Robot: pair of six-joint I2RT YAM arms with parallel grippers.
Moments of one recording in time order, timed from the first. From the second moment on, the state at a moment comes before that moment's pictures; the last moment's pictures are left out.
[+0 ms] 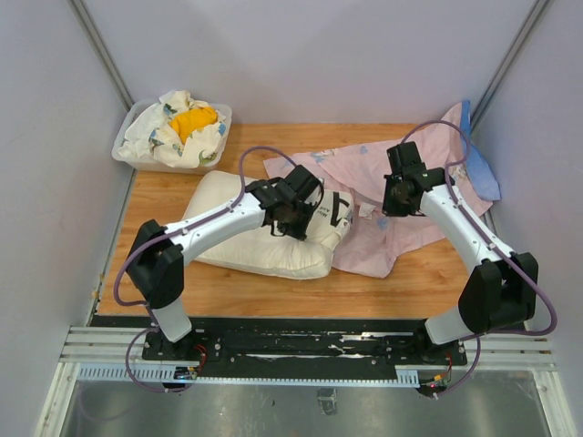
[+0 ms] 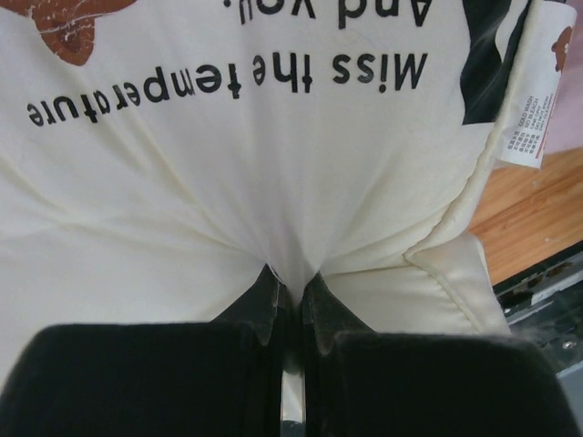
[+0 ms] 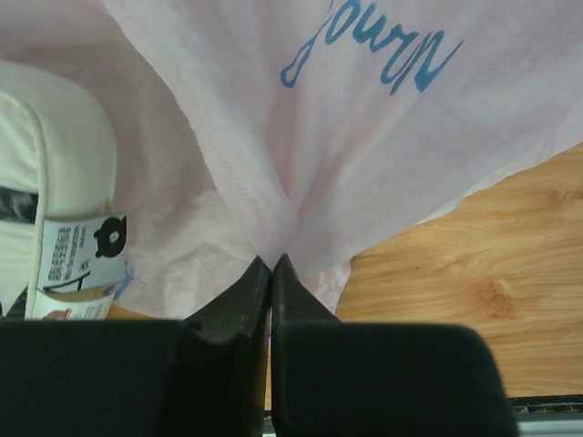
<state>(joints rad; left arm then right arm) -0.82 1.70 1.39 -0.76 -0.02 -0.38 0.28 1.47 1.25 -0.85 0.16 0.39</state>
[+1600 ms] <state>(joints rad) -0.76 2.16 1.98 -0.87 0.08 -0.36 0.31 1.33 1.16 -0.83 0.11 0.40</state>
